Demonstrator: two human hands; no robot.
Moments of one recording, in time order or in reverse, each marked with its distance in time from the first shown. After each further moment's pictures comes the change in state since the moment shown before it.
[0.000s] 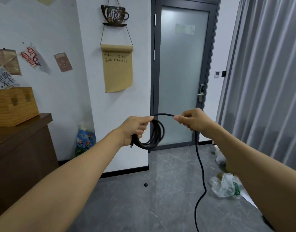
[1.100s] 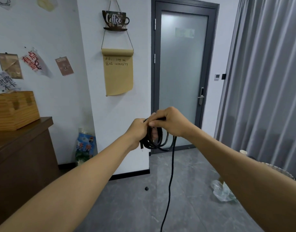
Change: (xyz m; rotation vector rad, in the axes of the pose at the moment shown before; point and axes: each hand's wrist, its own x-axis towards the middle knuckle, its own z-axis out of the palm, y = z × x) left_hand -0.002 0.002 0.022 0.027 0.153 0.191; right_hand -0.003 -0.054 0.047 -0.055 -0.135 -0.409
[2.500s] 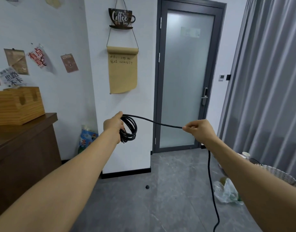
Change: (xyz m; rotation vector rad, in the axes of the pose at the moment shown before) left_hand 0.018 -0.016 -0.070 -0.315 0.589 -0.265; right_hand -0.031 0.073 -0.020 -0.033 0.339 0.513
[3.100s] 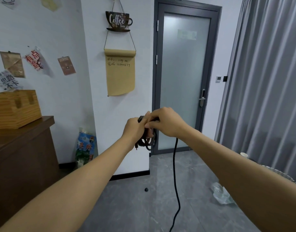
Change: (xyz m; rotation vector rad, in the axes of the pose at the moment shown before) left_hand -0.040 -0.012 0.034 0.405 -0.433 0.400; right_hand -0.019 -0.100 0.035 -0.286 -0.266 -0.514
